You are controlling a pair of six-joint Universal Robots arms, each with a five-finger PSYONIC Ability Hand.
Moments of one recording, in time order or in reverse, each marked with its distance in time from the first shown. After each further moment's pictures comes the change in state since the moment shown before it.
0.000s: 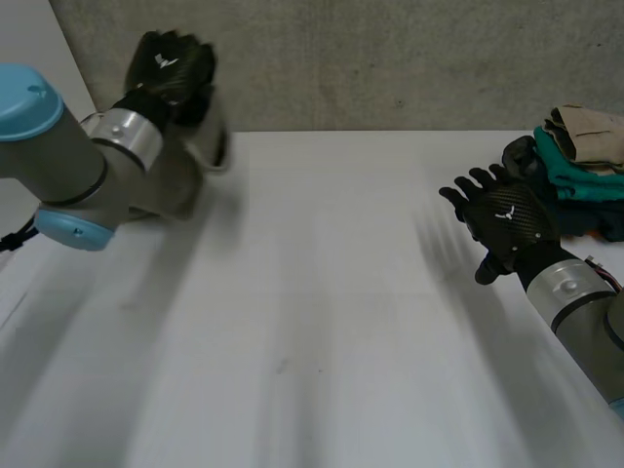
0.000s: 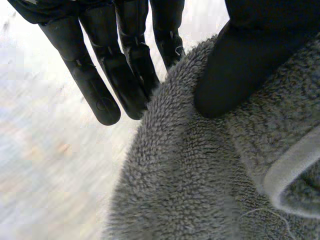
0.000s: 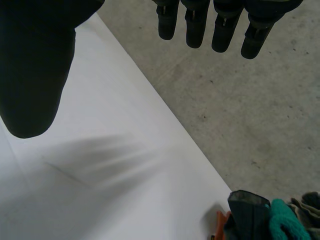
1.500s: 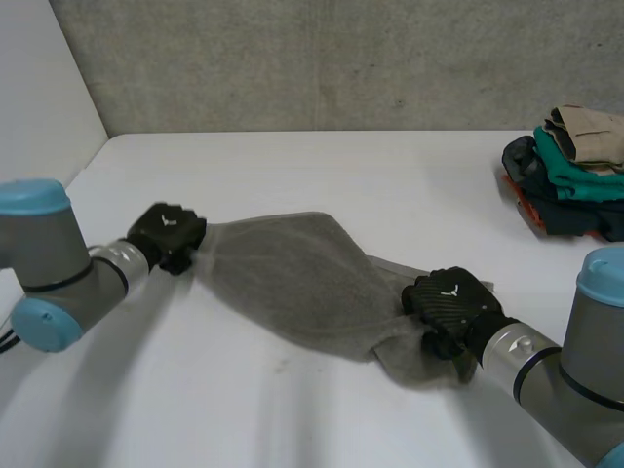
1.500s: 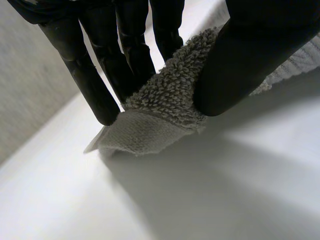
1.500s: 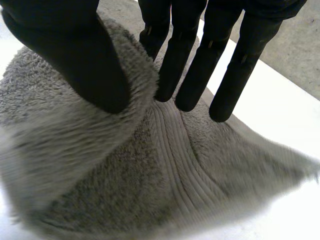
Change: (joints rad) left arm 0.158 -0.080 -0.342 -0.199 0.100 0.281; right arm 0.168 0.054 0.012 0.309 0.044 0.144; left_hand -0.002 -0.003 -0.001 -0.003 0.014; right_hand 0.799 0.957 0.948 0.947 0.919
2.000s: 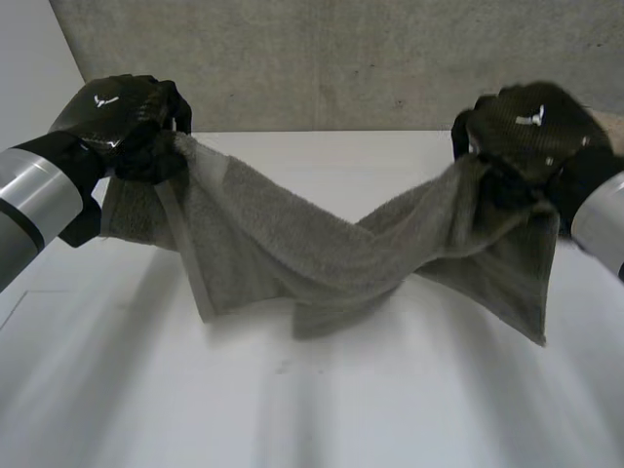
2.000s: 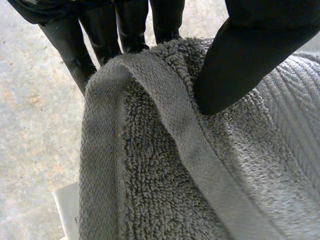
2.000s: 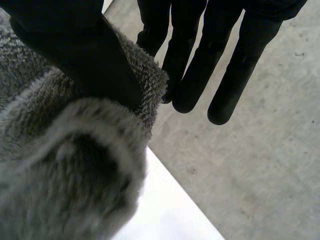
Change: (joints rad) left arm -0.061 0.620 -0.133 -0.131 -0.006 -0.467; right arm -0.045 -0.365 -0.330 0.270 0.004 -0.003; left_hand 0.014 0.003 0.001 0.001 0.015; right_hand 0.042 0.006 0.030 0.036 0.025
